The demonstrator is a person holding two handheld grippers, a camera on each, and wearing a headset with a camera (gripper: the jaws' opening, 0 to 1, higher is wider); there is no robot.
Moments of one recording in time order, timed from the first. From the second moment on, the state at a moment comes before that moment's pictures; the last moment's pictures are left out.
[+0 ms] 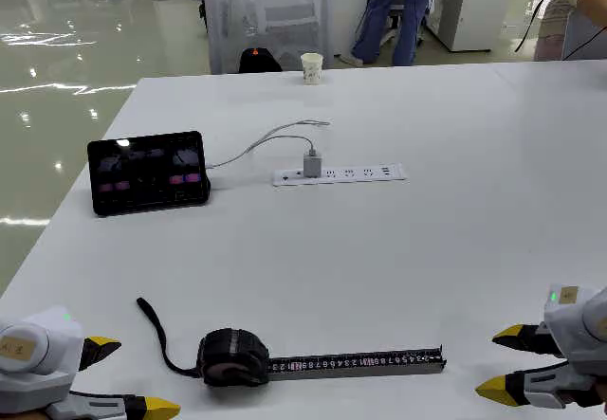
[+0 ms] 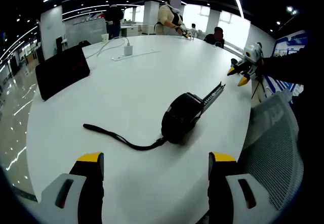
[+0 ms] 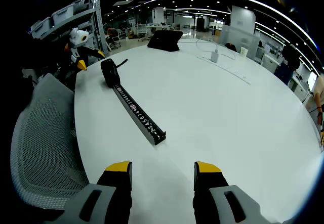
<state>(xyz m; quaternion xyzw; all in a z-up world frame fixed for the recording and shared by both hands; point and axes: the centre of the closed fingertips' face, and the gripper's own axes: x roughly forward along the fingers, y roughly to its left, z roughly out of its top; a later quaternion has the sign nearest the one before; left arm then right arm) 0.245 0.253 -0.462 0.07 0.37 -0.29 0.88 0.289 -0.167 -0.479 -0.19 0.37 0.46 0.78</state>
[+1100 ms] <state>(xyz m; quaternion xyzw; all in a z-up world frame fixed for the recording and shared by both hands) 0.228 0.249 -0.454 0.07 0.32 -0.27 0.91 0.254 -0.202 -0.460 -0.18 0.32 0.41 0.83</state>
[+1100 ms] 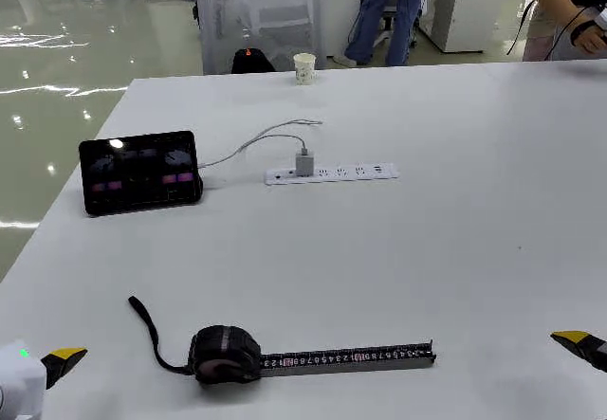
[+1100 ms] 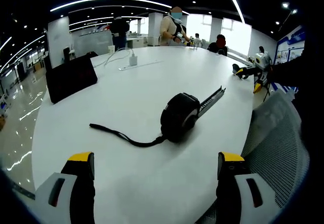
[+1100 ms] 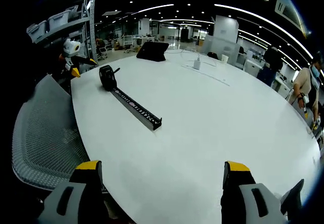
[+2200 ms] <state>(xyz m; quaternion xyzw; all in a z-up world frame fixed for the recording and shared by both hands) 0.225 0.252 -0.455 0.07 0.32 -0.25 0.91 0.247 -0.199 -0.468 -0.16 0.34 0.42 0.83</state>
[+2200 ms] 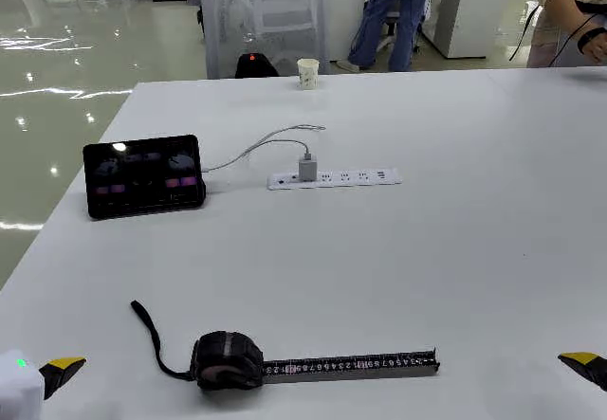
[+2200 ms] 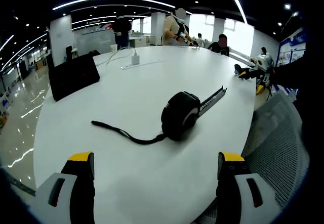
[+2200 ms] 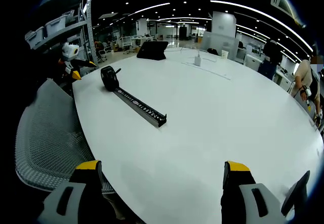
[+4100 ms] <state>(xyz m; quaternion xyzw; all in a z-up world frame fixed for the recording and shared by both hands) 0.301 0.146 -0.444 0.00 0.29 -0.13 0.95 0.320 -0.120 -0.484 -0.29 0.35 0.56 0.69</state>
